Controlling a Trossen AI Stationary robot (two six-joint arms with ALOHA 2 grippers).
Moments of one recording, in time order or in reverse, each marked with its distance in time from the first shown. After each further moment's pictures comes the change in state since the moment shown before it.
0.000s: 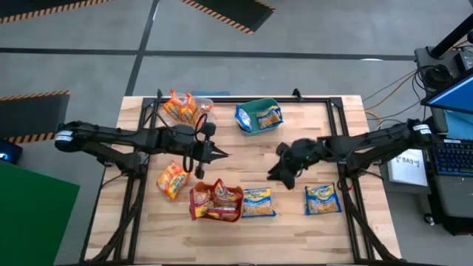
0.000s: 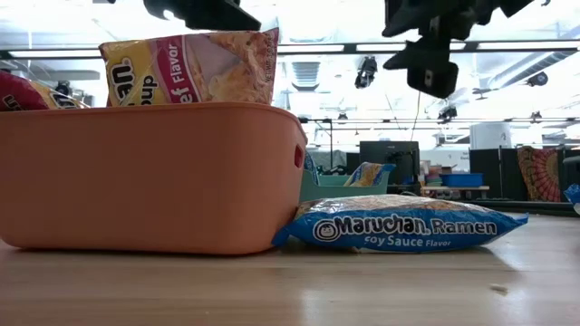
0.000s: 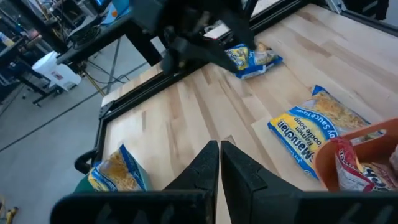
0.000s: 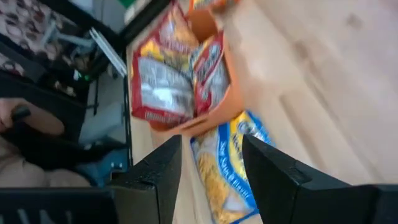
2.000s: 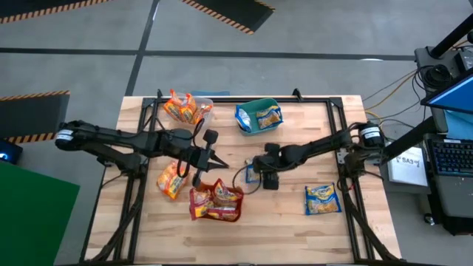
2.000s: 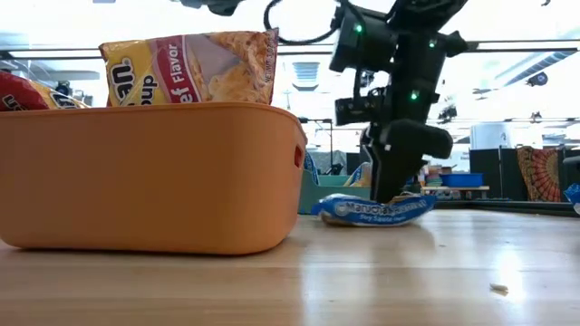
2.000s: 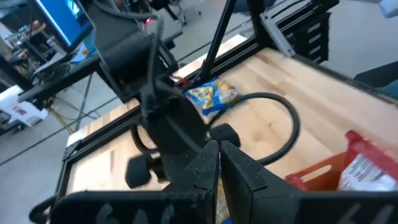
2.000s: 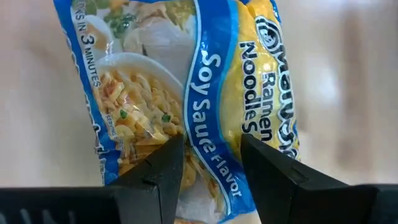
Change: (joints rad) left arm -0.052 0.005 0.000 0.073 0.132 -0.033; right arm -0.038 0.590 0.272 -0.382 0.370 -0.647
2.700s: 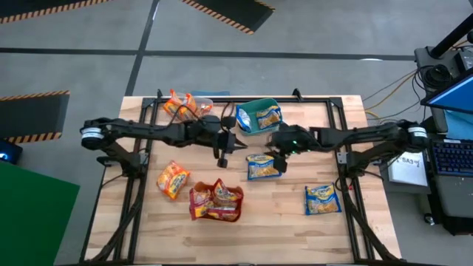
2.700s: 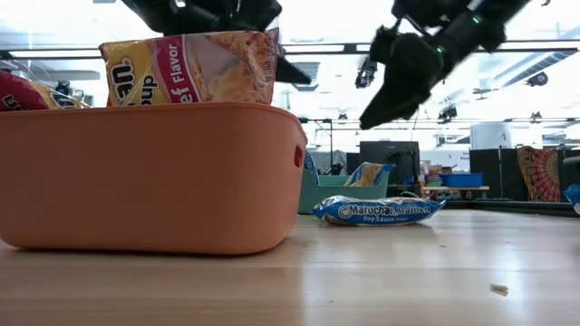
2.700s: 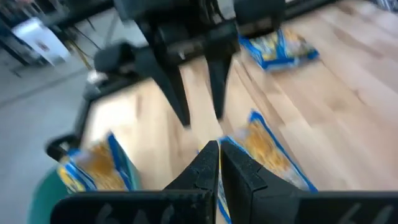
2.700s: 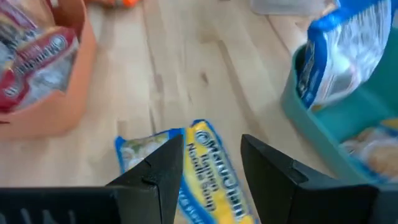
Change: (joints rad) left arm 0.216 0.321 0.086 0.140 0.019 -0.033; right arm -0.192 -0.497 -0.329 0.427 -0.170 -0.004
